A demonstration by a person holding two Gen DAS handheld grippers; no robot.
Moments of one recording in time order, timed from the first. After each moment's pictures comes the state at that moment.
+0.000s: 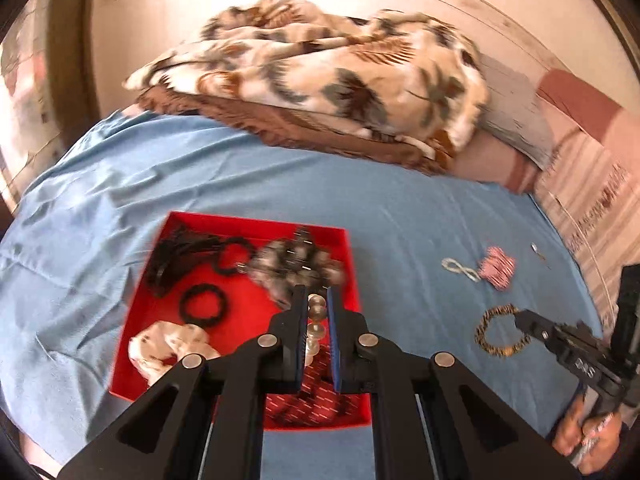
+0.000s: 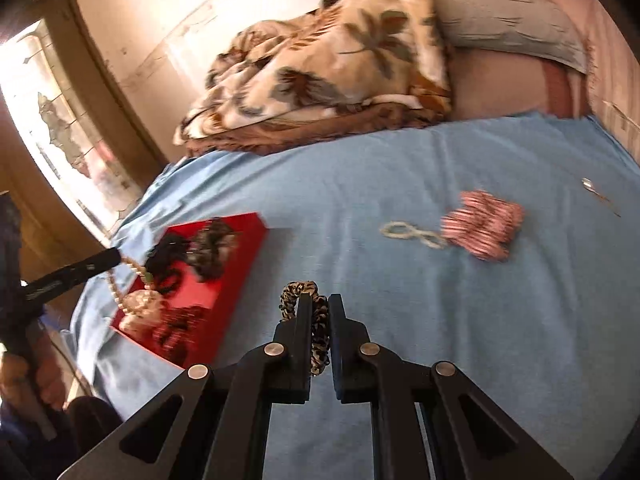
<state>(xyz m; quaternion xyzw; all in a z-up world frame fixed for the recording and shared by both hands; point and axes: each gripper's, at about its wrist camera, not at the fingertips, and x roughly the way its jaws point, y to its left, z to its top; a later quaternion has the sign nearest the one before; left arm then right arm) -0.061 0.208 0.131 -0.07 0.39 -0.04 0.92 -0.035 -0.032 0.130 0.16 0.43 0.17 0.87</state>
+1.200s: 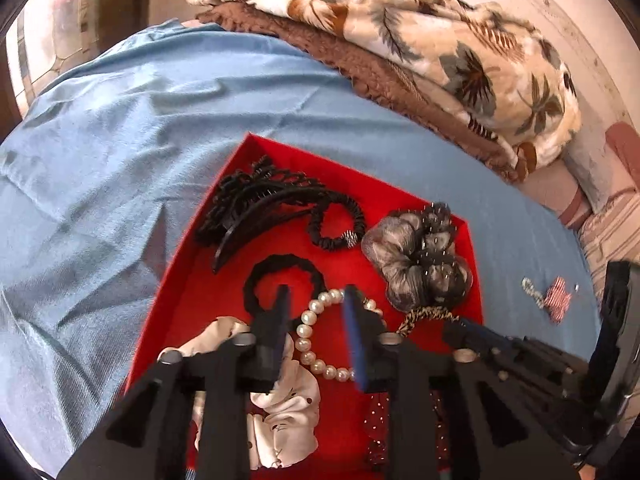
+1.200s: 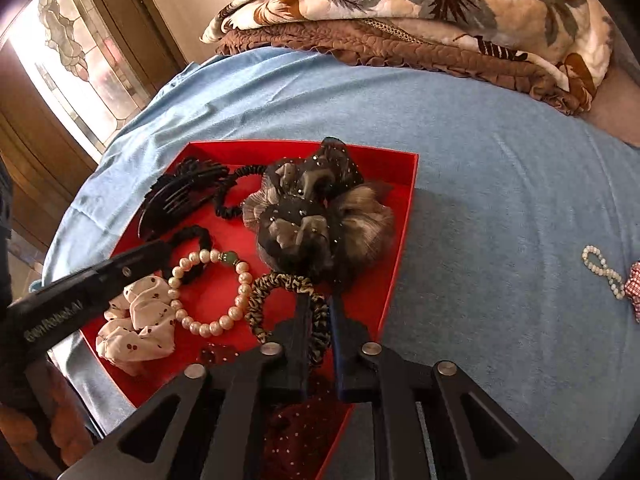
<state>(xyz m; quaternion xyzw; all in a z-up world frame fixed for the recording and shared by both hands) -0.024 0.299 0.052 -0.16 0.45 0.02 0.88 0.043 0.148 0.065 0.05 0.53 0.21 0.82</state>
